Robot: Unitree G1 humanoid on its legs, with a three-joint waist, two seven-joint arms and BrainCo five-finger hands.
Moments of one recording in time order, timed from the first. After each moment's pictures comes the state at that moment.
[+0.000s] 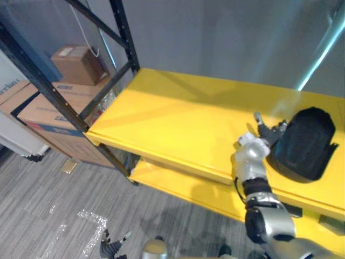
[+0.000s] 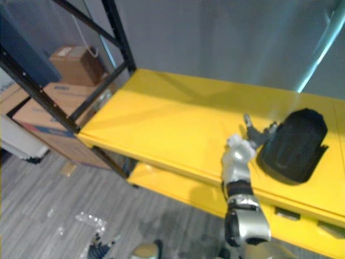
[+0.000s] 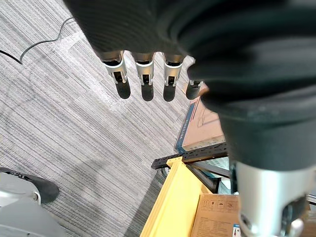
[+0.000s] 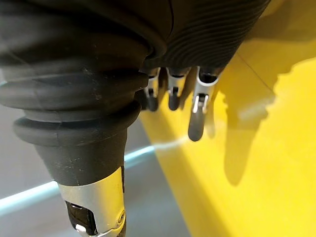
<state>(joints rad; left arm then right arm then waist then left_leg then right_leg) 0.27 0.03 0.12 0.81 -0.16 -0.29 0.28 -0.66 -0.13 -0.26 0.71 0.37 -0.26 -0.75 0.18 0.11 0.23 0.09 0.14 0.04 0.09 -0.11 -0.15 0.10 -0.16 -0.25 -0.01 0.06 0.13</state>
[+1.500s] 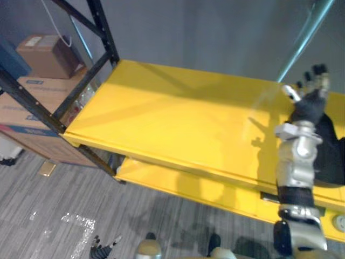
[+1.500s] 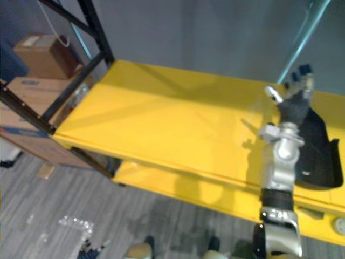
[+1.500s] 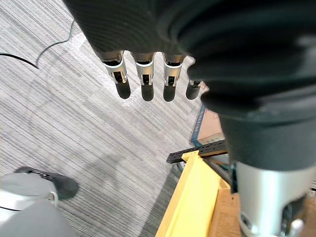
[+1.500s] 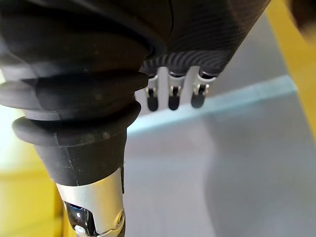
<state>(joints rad) 0.31 0.08 0.24 0.80 -0.19 -0.24 0.21 -0.42 -0.36 -0.39 0.20 0.35 -0.28 -0.25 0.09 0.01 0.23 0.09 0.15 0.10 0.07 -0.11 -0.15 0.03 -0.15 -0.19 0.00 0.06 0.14</state>
